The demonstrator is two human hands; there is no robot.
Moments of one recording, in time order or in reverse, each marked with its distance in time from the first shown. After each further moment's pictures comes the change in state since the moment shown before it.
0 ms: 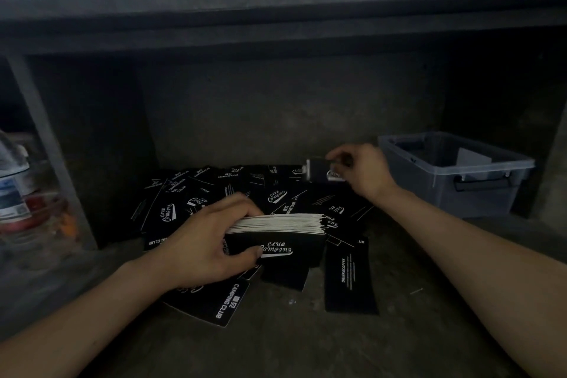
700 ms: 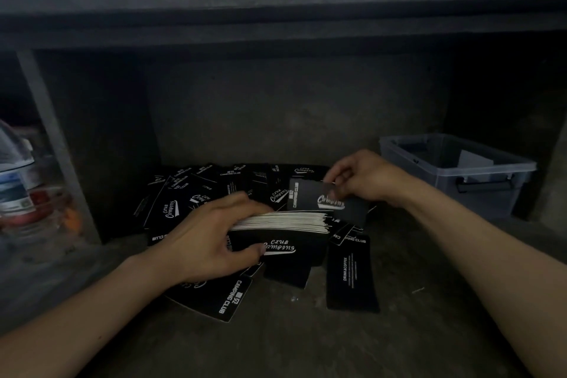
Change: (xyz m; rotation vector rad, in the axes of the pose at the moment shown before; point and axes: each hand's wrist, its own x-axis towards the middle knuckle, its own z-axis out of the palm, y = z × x) left_hand -0.002 0.001 -0.002 0.089 -0.001 0.007; right_hand -0.022 -0.043 -0.031 0.095 -0.449 0.240
